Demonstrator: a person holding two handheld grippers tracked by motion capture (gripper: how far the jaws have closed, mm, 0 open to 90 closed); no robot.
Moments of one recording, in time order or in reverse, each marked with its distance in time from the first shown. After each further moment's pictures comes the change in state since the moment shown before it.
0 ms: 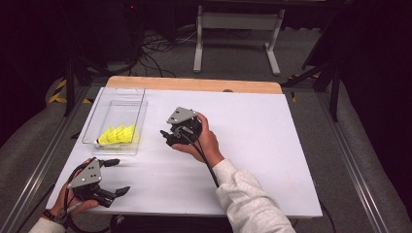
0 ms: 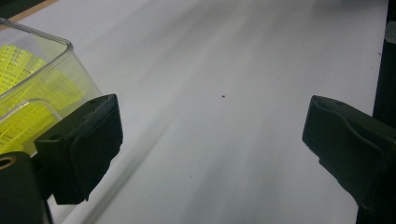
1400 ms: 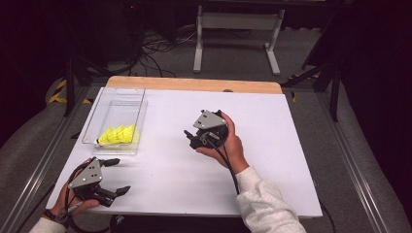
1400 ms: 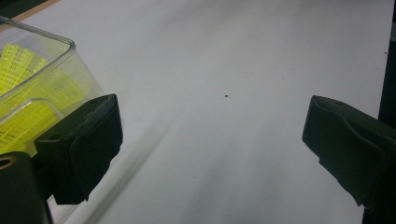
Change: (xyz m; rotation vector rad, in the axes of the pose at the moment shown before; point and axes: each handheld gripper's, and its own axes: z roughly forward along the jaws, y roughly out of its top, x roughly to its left) left arm 0.000 0.000 0.001 0.004 0.010 0.005; right arm -0.022 -0.033 -0.057 -0.020 -0.151 -0.018
